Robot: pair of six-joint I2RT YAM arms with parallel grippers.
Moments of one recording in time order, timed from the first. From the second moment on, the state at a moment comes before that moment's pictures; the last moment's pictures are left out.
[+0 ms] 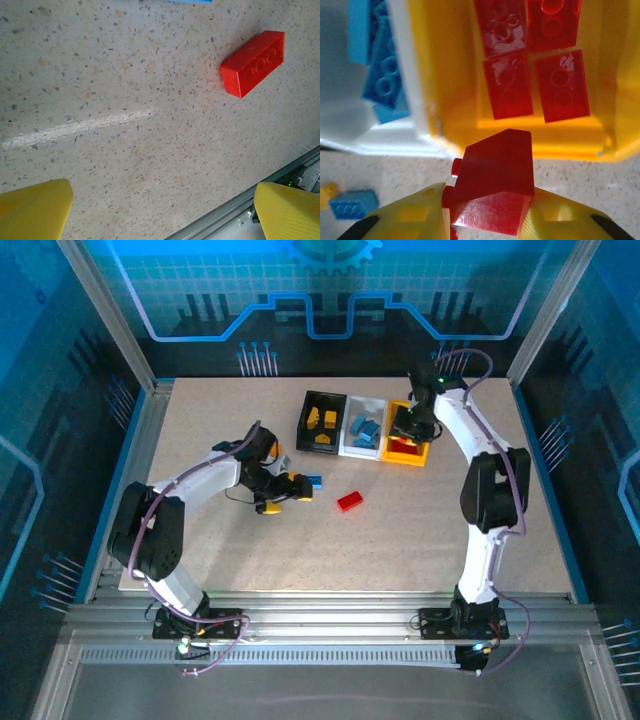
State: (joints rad) left arm -0.34 1.66 1.12 -0.77 0.54 -0.52; right arm 0.16 2.09 1.87 -1.10 -0.16 0.50
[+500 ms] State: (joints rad) left arm -0.35 1.63 1.13 -0.79 0.52 -0.51; right arm 0.19 2.00 1.79 -1.13 -0.12 0.52
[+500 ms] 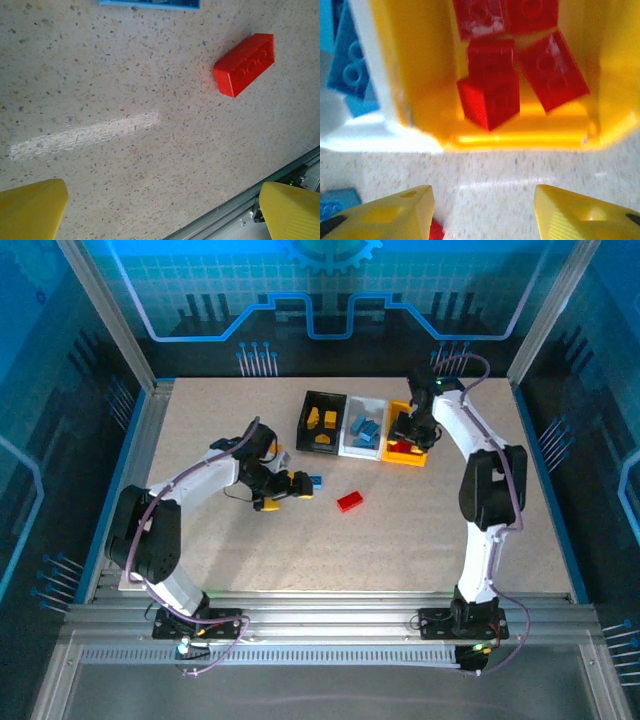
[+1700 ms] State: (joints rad) left arm -0.35 1.09 0.85 -0.92 0.42 -0.51; right arm 0.64 2.08 1.56 -1.02 -0.03 1.63
